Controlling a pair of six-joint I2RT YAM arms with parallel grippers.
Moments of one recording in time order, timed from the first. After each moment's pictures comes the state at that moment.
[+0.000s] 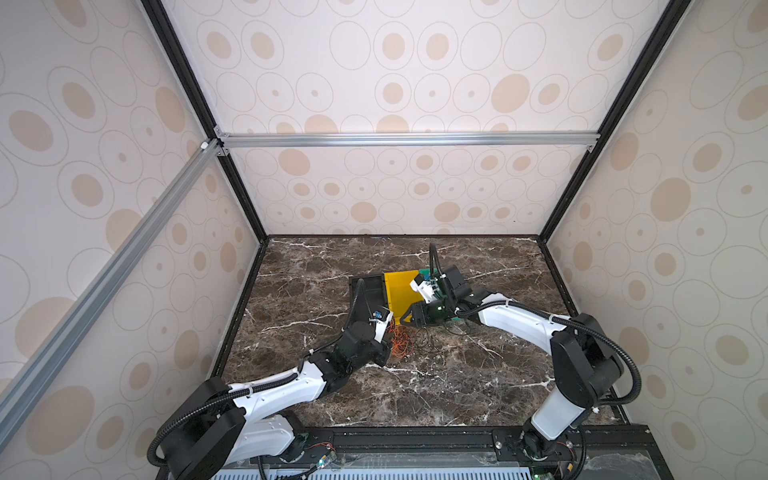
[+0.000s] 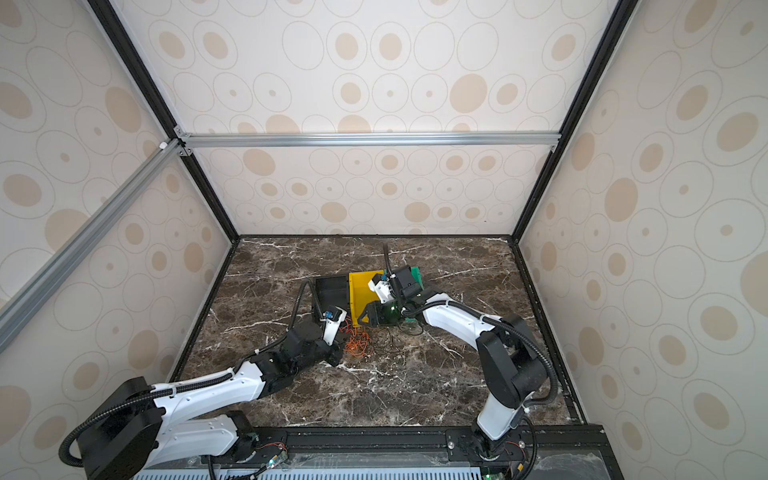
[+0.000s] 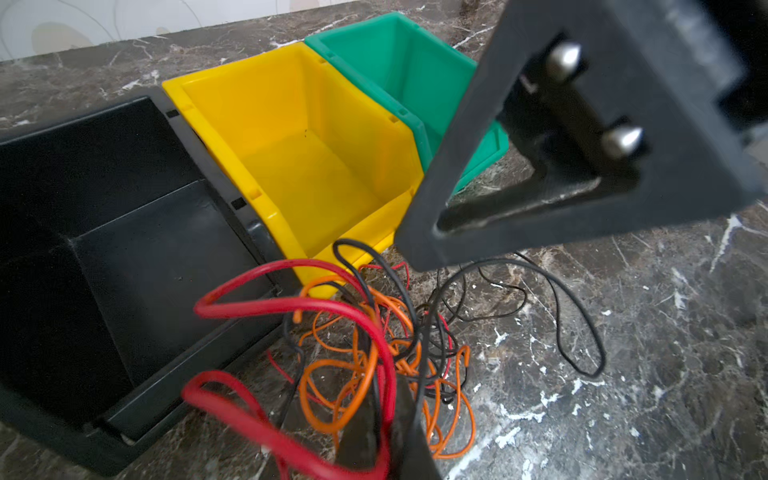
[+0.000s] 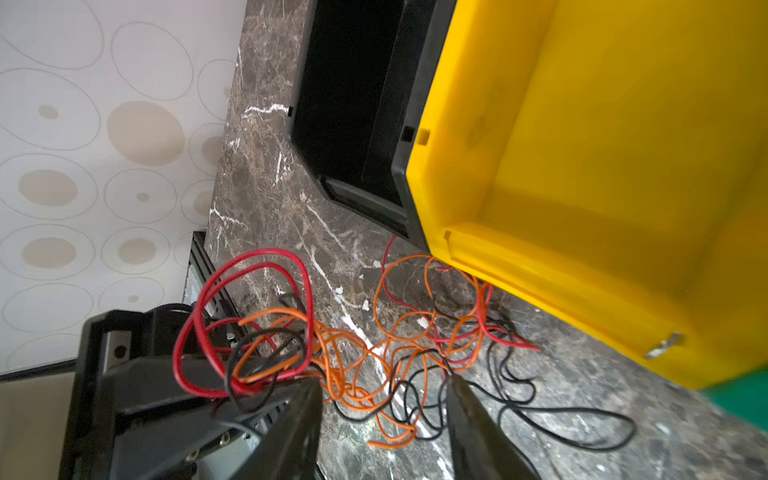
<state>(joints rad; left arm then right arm) -0.81 1.19 0.46 0.19 -0.10 -0.21 0.61 1.69 1.13 -0.35 -0.58 0.44</state>
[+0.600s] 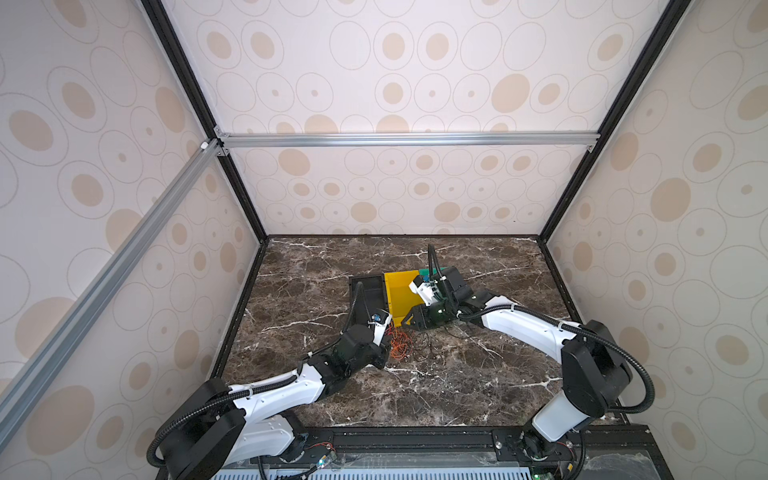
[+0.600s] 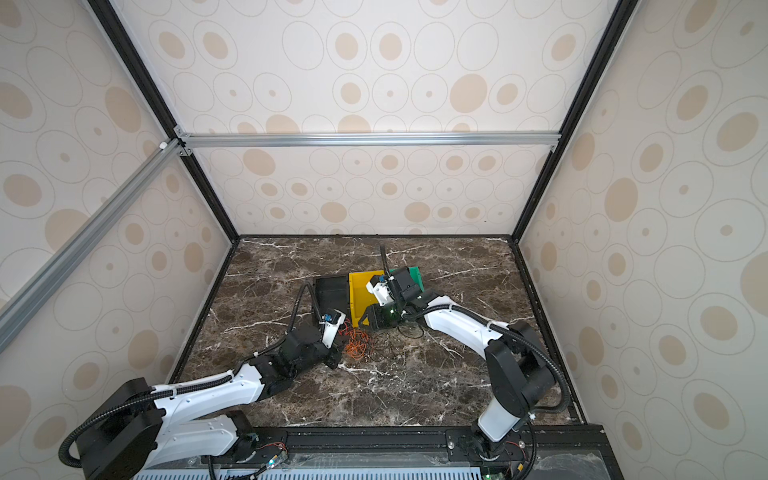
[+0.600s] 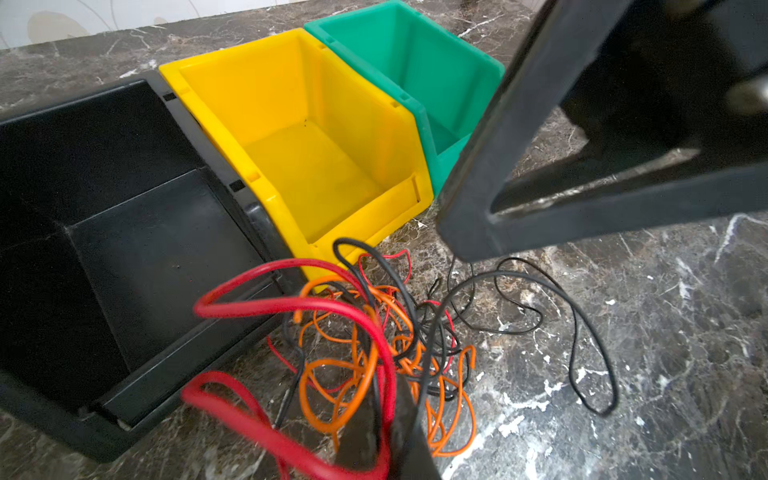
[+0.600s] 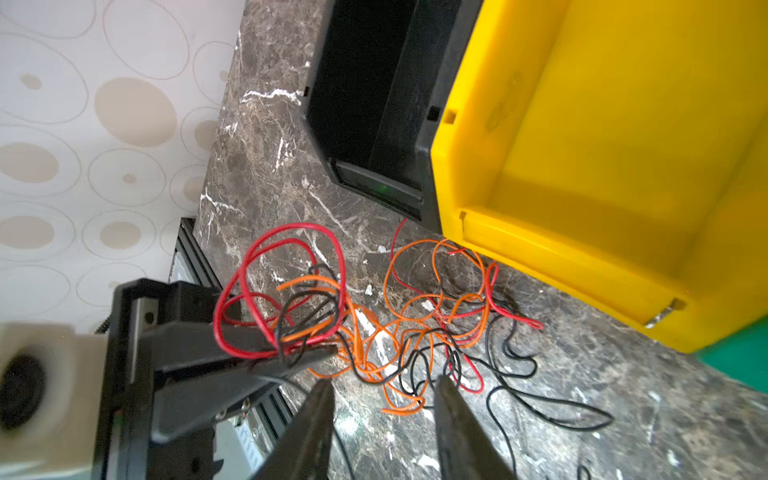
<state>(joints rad) -0.81 1.19 0.43 0.20 -0.10 -0.21 0.63 1.60 1.12 -0.41 -0.52 0.41</state>
